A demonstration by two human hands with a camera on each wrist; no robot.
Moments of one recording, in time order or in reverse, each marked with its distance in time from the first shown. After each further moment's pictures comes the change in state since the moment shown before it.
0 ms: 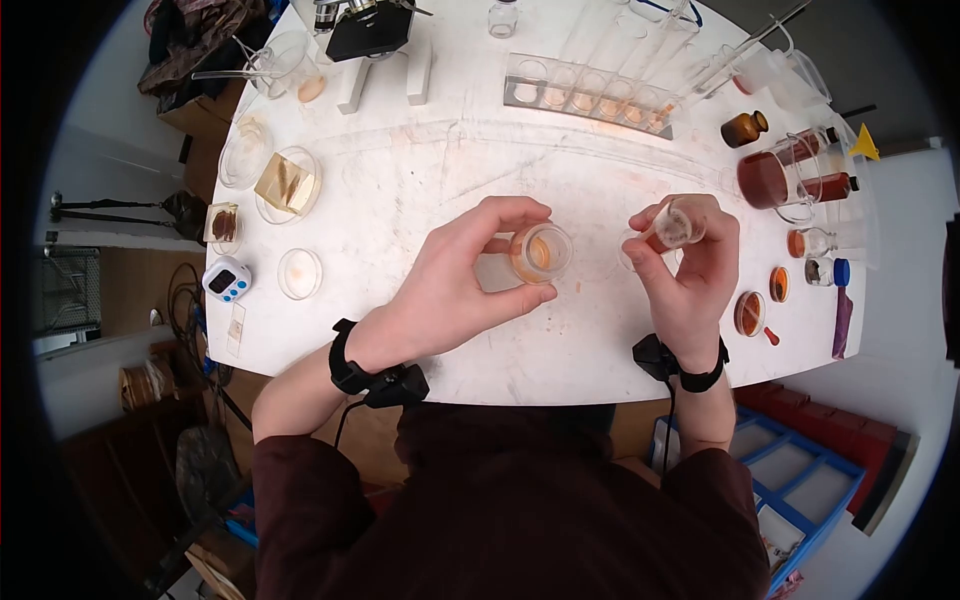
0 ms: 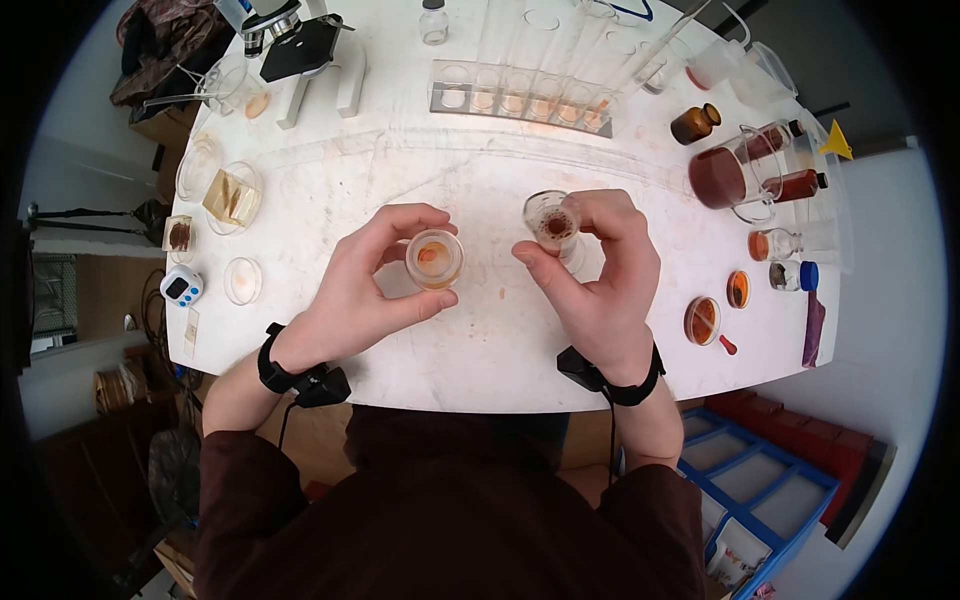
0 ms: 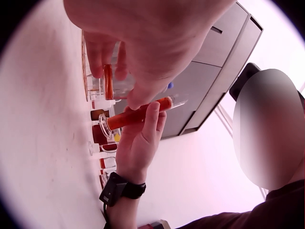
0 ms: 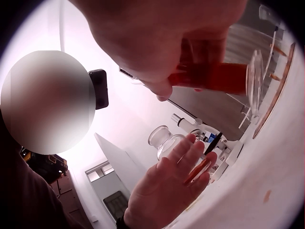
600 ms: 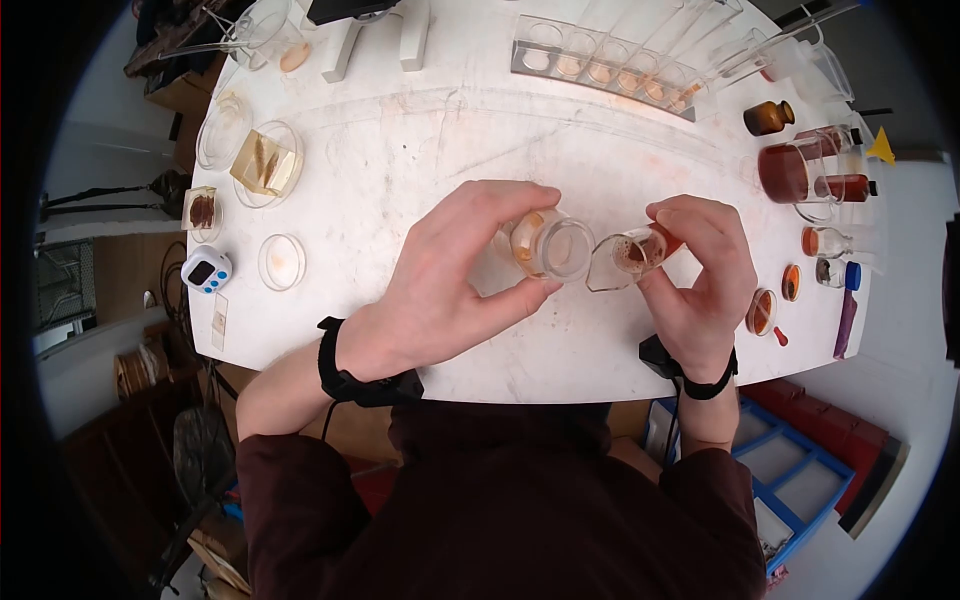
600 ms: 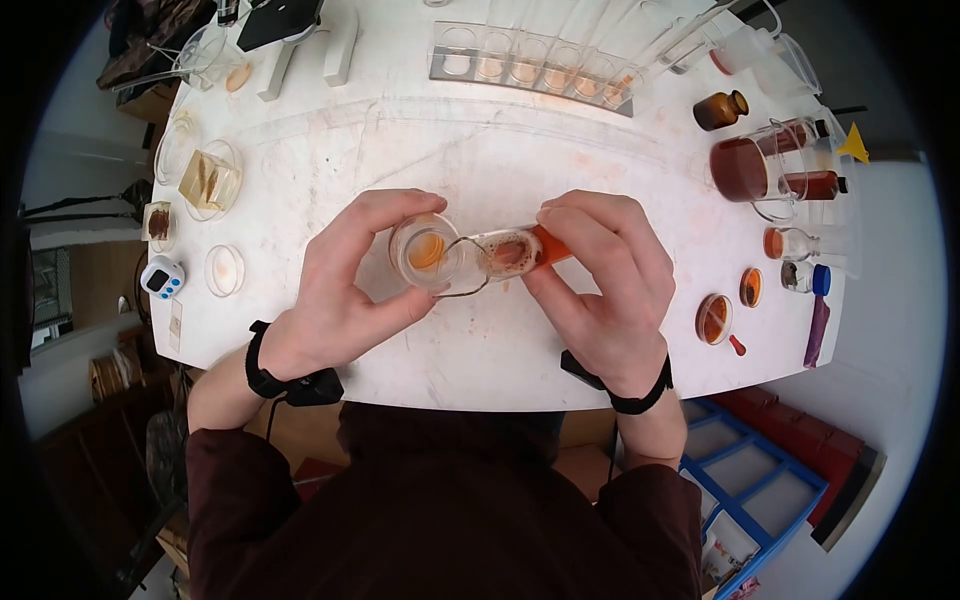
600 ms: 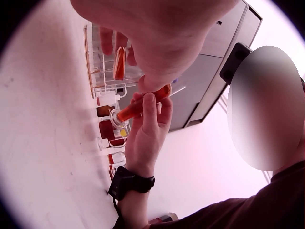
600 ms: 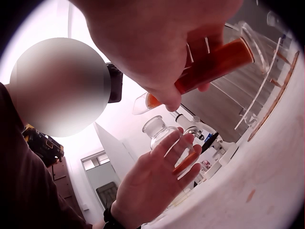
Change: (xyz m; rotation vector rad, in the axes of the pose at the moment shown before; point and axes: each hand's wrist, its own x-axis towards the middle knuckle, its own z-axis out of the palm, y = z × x) left_hand -0.001 -0.017 0.000 0.249 0.120 0.284; right_hand 0.004 -0.007 0.002 -0.270 -0.148 -0.168
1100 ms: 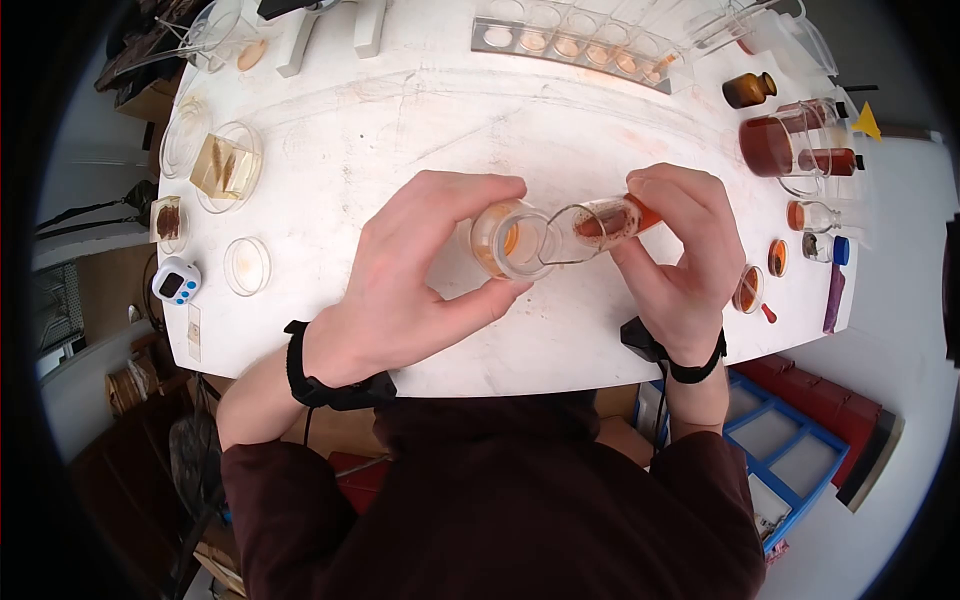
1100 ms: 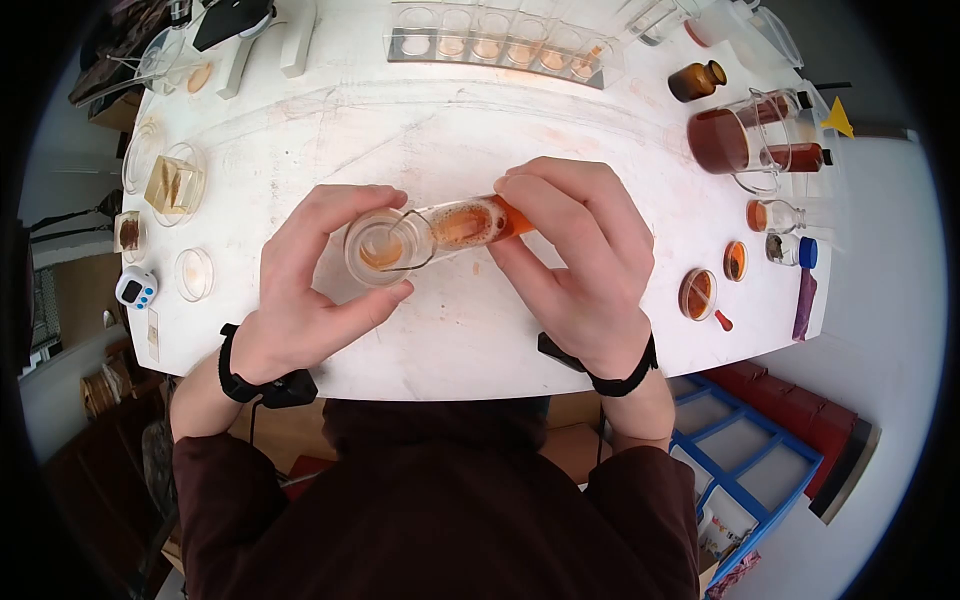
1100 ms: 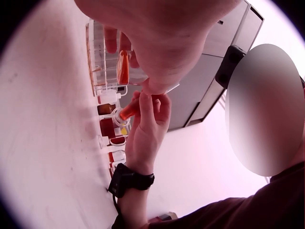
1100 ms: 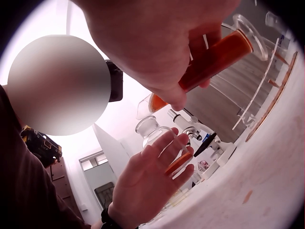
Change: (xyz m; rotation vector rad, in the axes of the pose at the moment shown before) left_hand -0.003 0.002 -0.001 0.039 -0.037 0.034; right_hand 0.006 -0.001 -0.002 -0.067 0.006 -0.036
